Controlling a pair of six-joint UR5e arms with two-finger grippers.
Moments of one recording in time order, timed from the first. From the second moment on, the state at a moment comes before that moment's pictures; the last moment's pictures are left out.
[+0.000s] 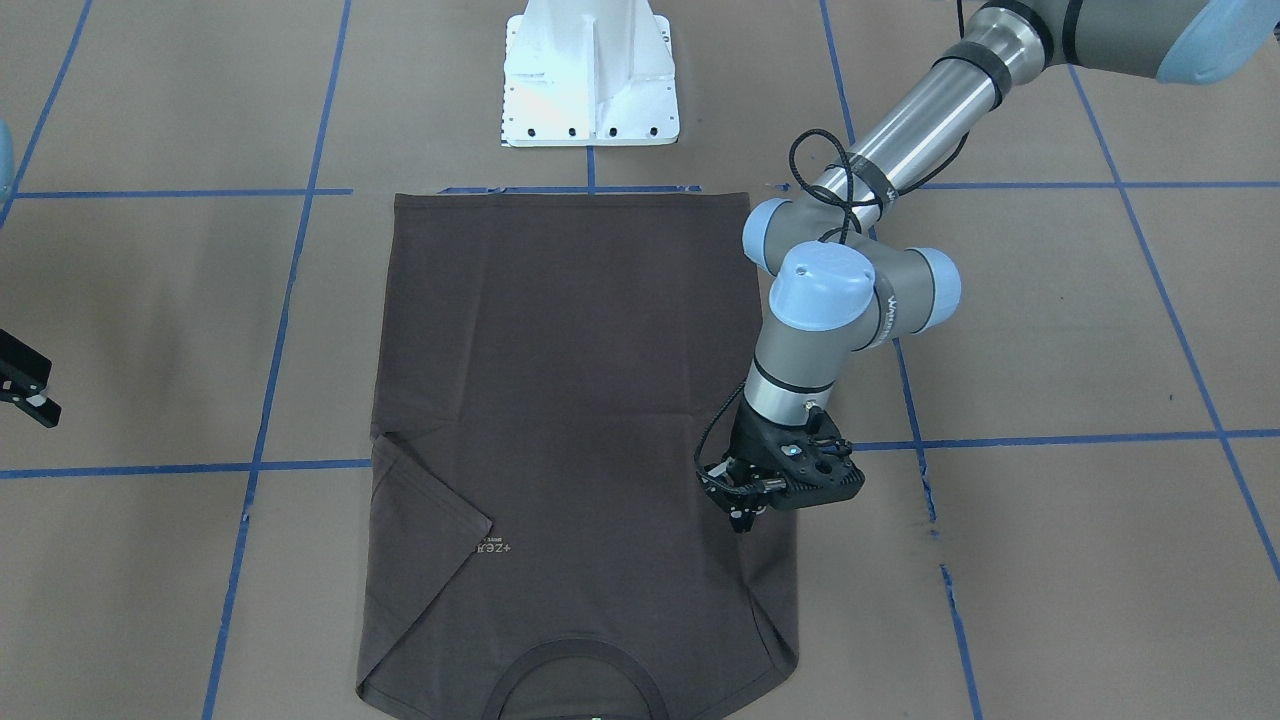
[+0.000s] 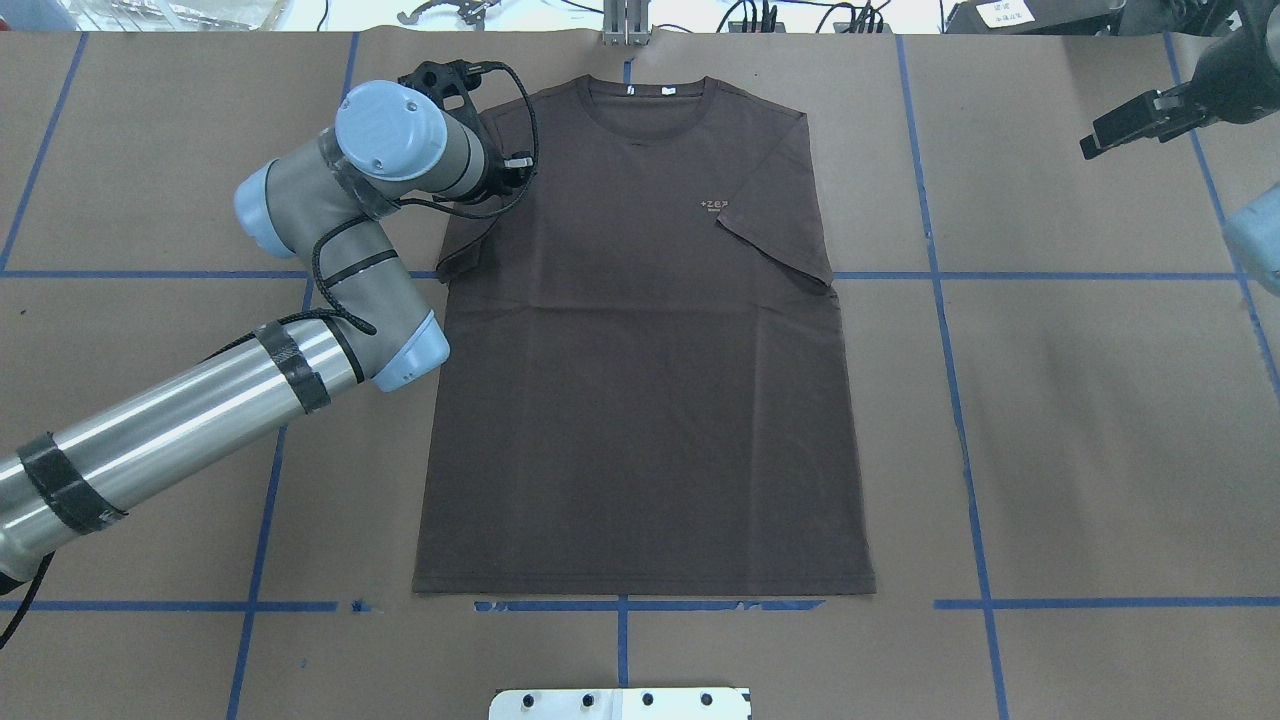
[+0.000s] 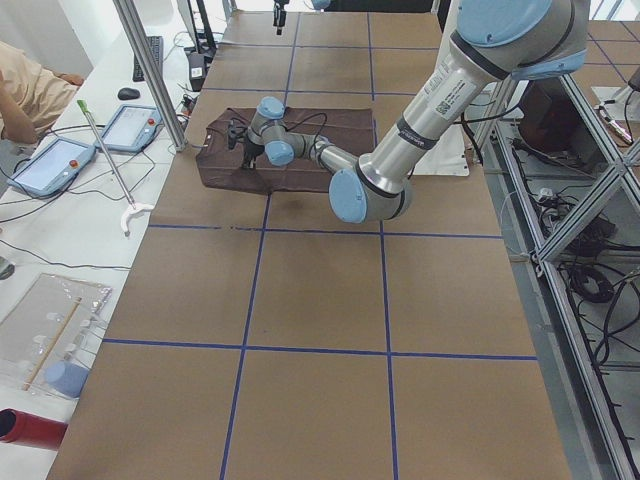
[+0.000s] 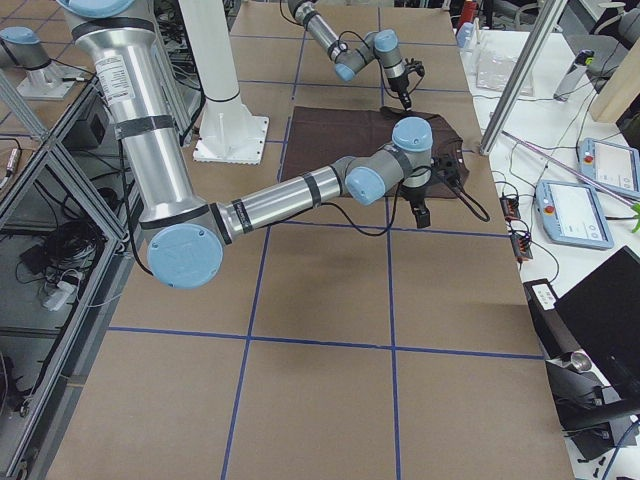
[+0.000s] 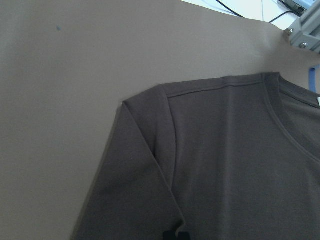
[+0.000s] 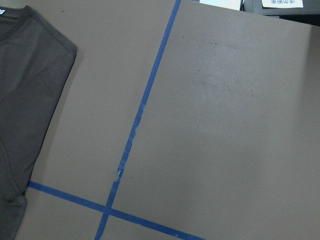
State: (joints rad) left arm -0.73 -2.39 -1.12 -2.21 -1.71 -1.33; right arm 1.24 -1.30 1.67 -1.28 2.26 0.42
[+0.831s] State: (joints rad) left arm -0.73 -2.43 -1.10 -2.13 -1.71 -1.36; right arm 1.24 -1.29 1.67 -1.28 2.26 0.42
